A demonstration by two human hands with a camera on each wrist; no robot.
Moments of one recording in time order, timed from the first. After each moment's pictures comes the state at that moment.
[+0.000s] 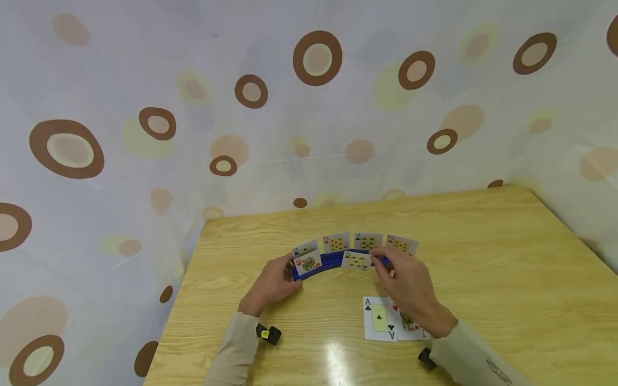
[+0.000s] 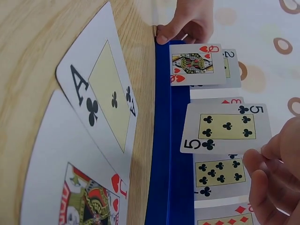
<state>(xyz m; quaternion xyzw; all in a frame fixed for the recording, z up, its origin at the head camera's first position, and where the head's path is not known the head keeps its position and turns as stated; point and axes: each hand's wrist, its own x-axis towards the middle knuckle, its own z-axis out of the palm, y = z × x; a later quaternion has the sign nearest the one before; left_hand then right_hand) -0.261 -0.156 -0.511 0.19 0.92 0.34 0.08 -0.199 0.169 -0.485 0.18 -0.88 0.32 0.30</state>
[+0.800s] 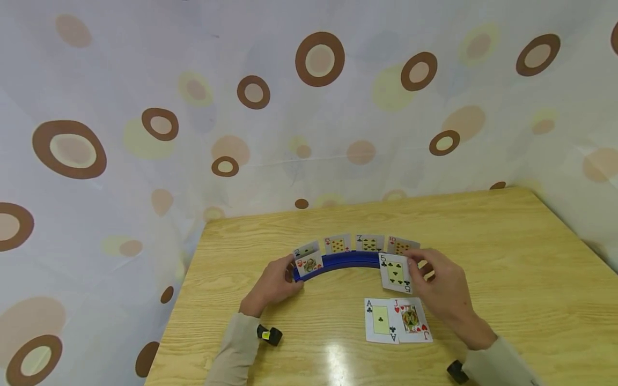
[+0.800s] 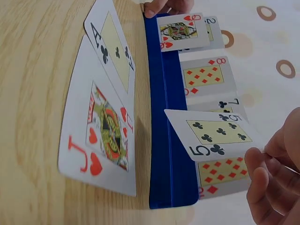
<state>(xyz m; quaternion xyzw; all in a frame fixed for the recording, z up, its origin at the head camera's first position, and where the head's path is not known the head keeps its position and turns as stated) -0.261 -0.157 -0.513 0.19 0.92 0.34 0.09 -0.180 0.217 -0.487 0.13 -0.86 0.36 0.33</state>
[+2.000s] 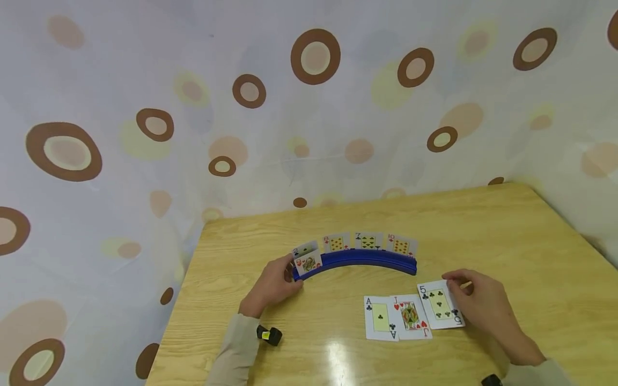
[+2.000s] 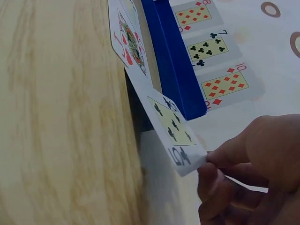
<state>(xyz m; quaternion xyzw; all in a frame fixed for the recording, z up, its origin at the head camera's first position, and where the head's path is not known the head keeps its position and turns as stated) -0.260 -0.155 -0.511 0.20 0.91 0.34 0.08 -0.149 0.289 -0.506 -0.03 -0.94 0.34 0.09</state>
